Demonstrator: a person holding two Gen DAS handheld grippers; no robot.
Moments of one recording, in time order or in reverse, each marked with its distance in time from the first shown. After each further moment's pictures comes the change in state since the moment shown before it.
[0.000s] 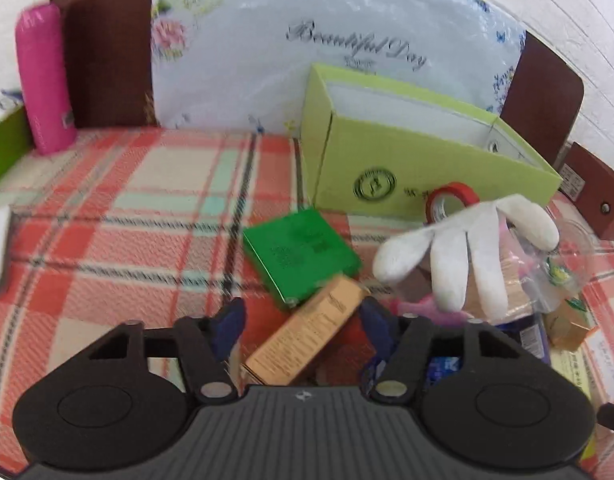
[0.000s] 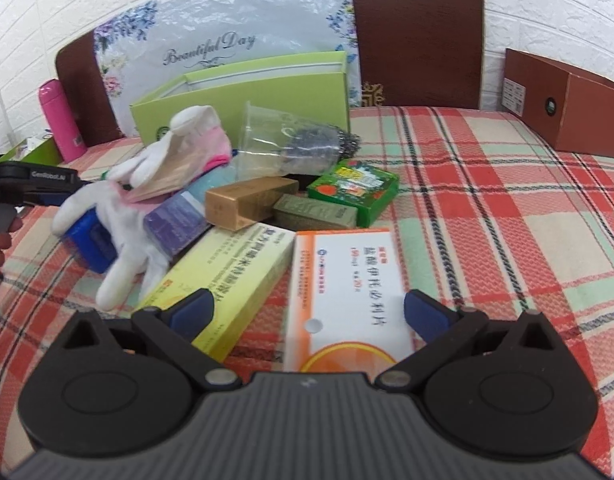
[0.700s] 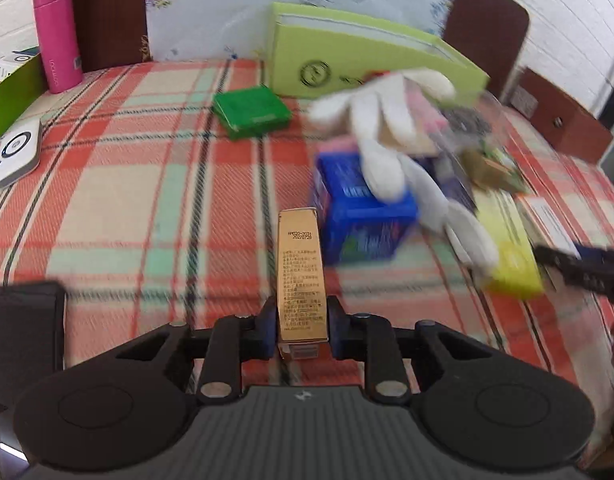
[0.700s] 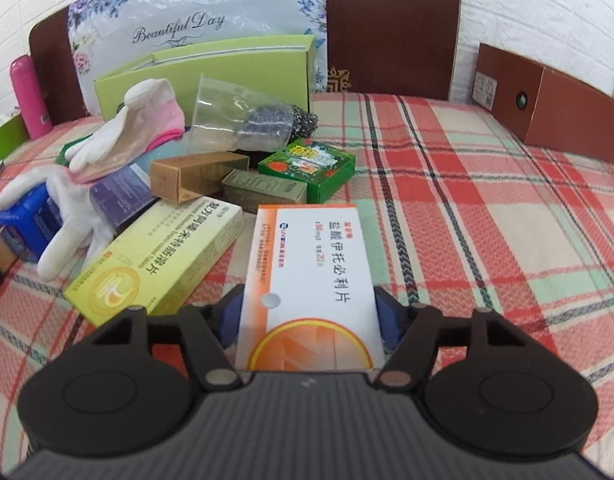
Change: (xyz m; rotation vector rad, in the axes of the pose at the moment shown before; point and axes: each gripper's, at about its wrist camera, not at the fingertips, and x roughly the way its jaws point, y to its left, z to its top) left arm -0.087 -0.038 -0.096 0.083 0.137 0.002; right arm 0.007 -0.010 -0.011 -0.052 0.027 -0.098
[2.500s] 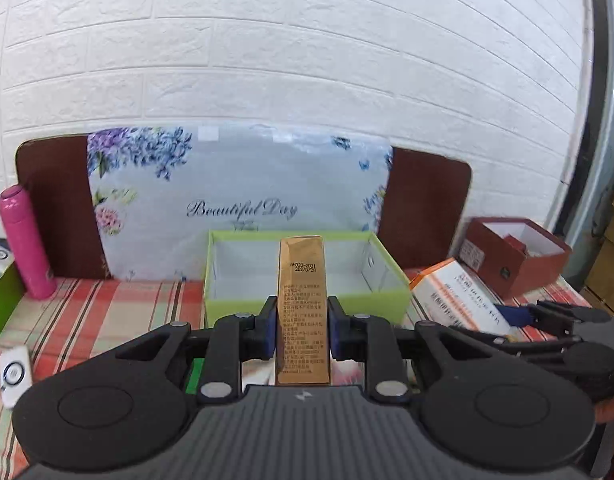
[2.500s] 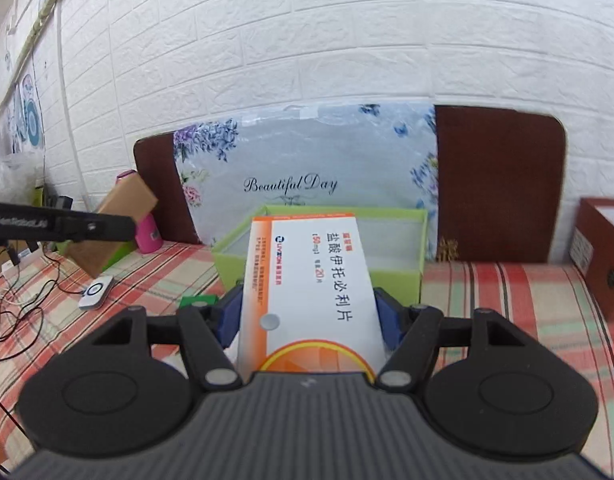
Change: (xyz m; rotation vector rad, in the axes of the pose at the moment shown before) left arm -0.069 -0.062 0.162 0.061 -0.417 -0.042; right arm -0.043 0.021 0.148 -0.068 -0.262 0.328
